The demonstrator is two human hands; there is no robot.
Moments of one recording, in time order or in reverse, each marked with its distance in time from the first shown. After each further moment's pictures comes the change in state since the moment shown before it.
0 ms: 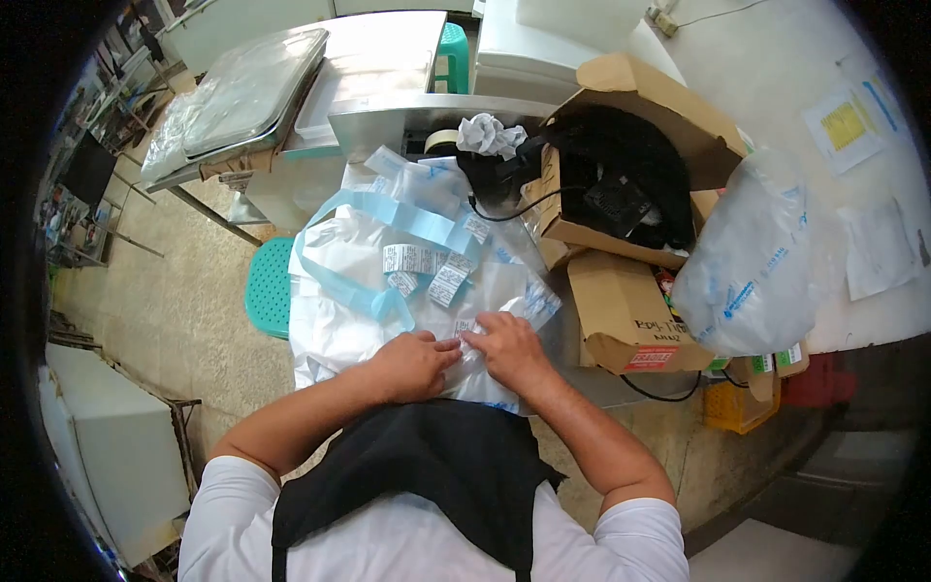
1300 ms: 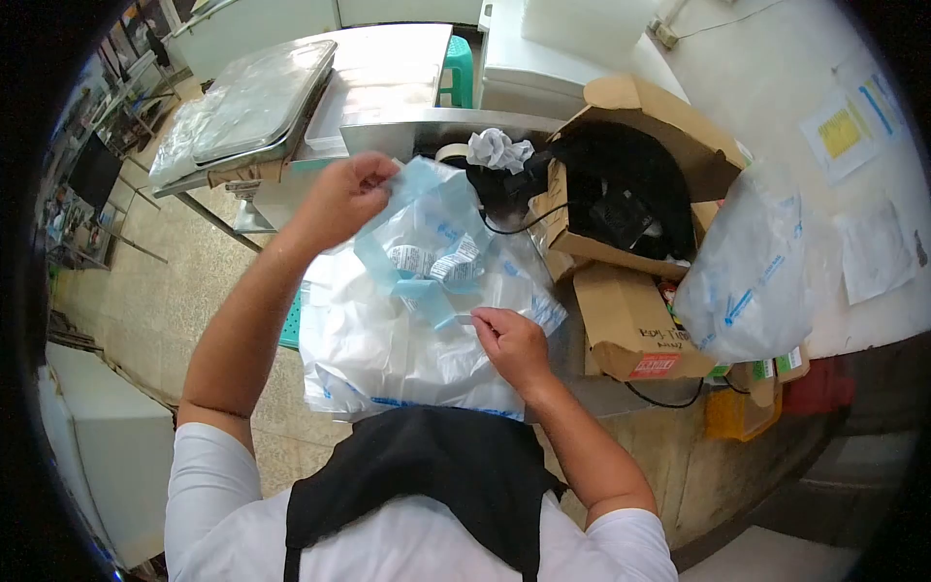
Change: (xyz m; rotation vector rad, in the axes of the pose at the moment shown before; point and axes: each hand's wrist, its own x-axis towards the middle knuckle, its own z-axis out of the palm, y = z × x) left_hand 0.018 -0.075 -0.196 -0.470 0.648 -0.190; right_hand 0.034 -0.028 -0.019 0.433 0.393 0.325
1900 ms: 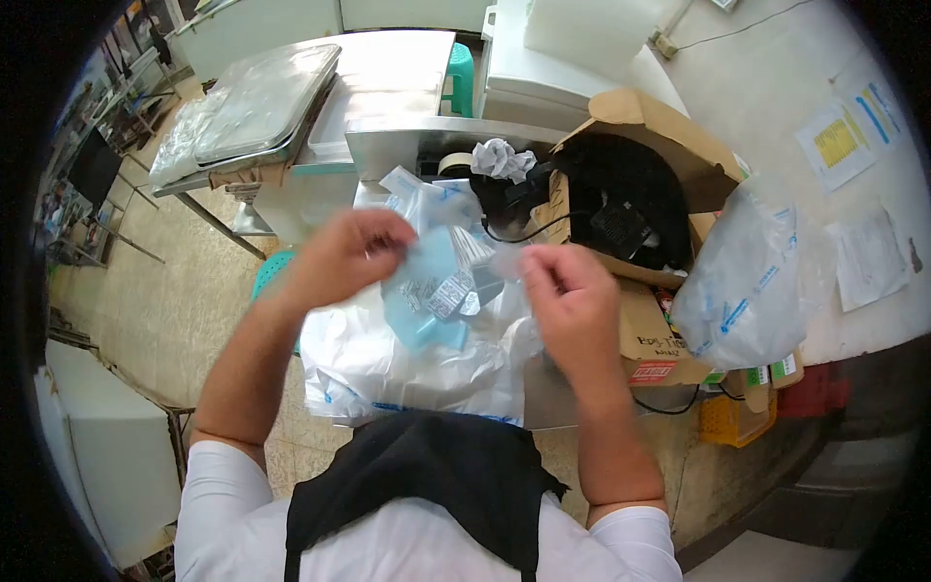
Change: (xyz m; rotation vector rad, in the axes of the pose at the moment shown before) left_hand -0.044 0.024 0.004 -0.249 -0.217 -0.006; right_hand 0.066 -0.098 -0.090 0.061 0.193 -0.027
